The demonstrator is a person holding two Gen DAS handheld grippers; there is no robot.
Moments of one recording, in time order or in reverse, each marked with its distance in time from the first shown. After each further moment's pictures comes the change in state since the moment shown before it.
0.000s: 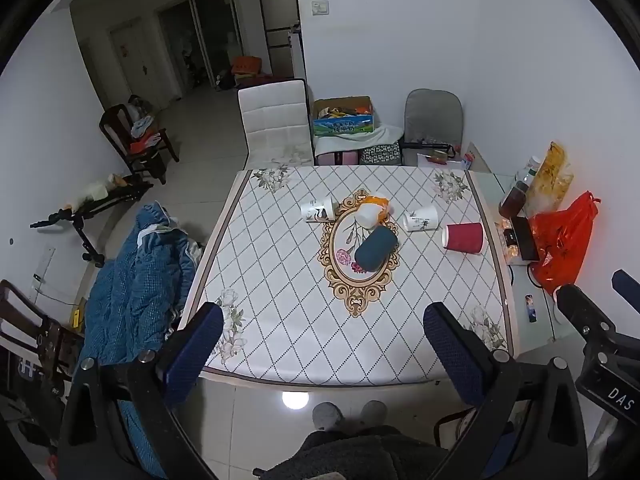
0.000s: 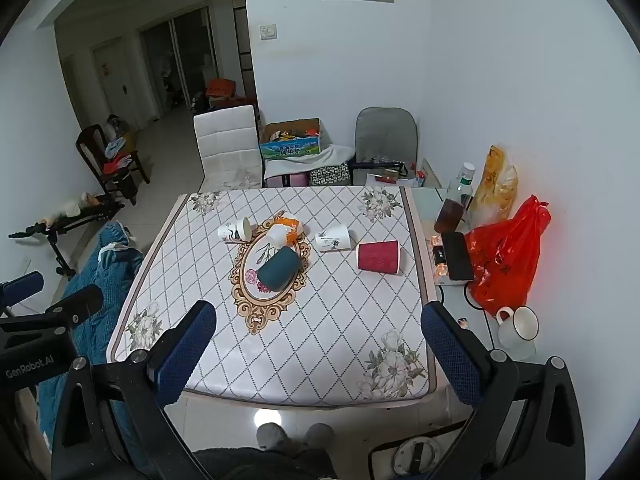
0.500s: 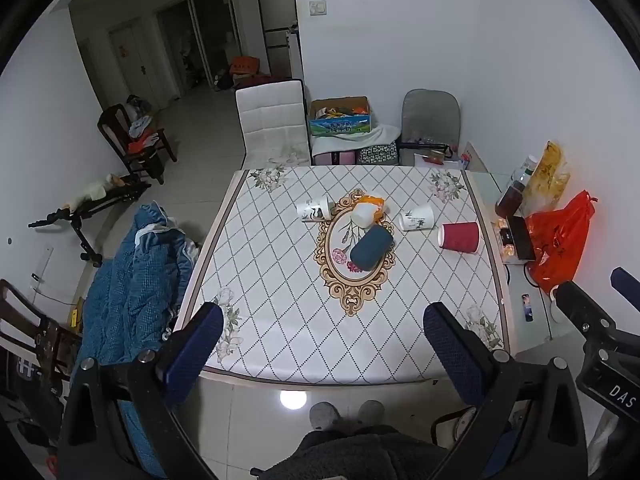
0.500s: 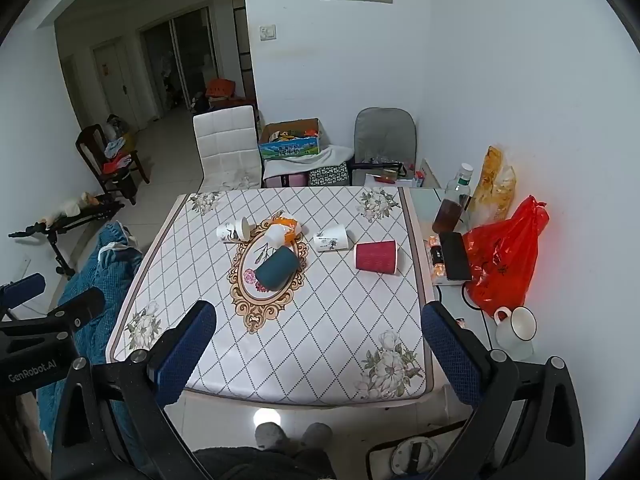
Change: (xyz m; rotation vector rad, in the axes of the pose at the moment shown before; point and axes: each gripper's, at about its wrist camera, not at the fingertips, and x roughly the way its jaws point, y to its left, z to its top) left arm -0.006 -0.010 -0.007 0.000 -0.003 -0.002; right arm -0.003 -0.001 0.001 0.000 0.001 0.006
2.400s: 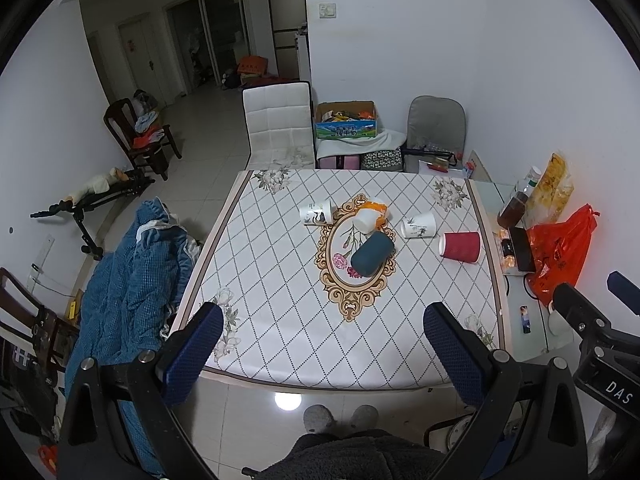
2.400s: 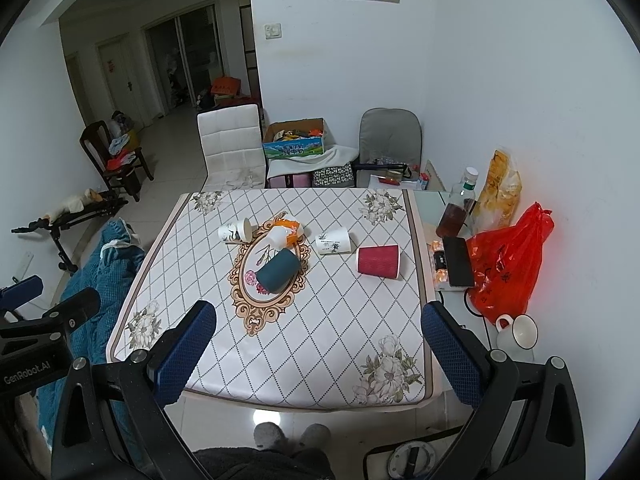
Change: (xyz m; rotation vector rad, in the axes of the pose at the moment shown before) left arm -0.002 -0.001 0.019 -0.021 -0.007 0.005; right arm 0.003 -0.009 0.011 -0.010 0.004 0.010
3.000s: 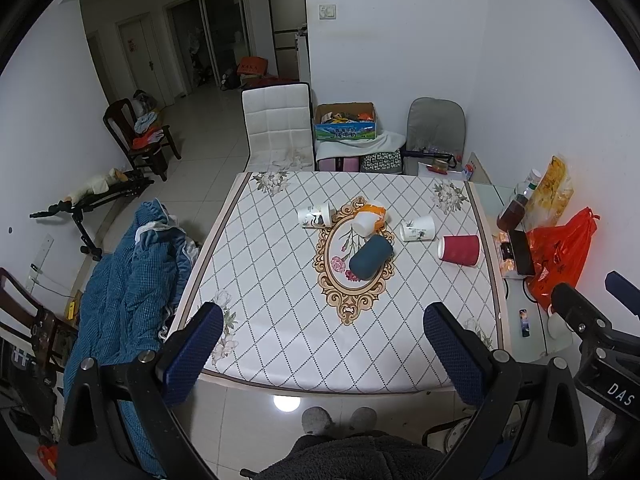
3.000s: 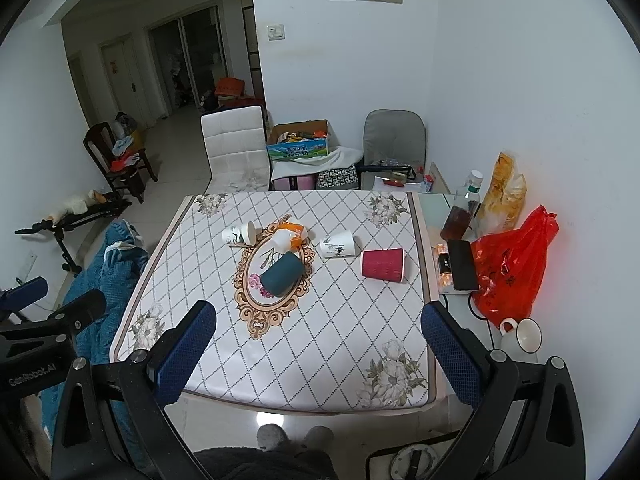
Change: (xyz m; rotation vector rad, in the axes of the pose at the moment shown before) left arm -0.001 0.002 0.001 -0.003 -0.002 -0.002; right arm 0.006 0.006 0.012 -0.003 0.000 0.018
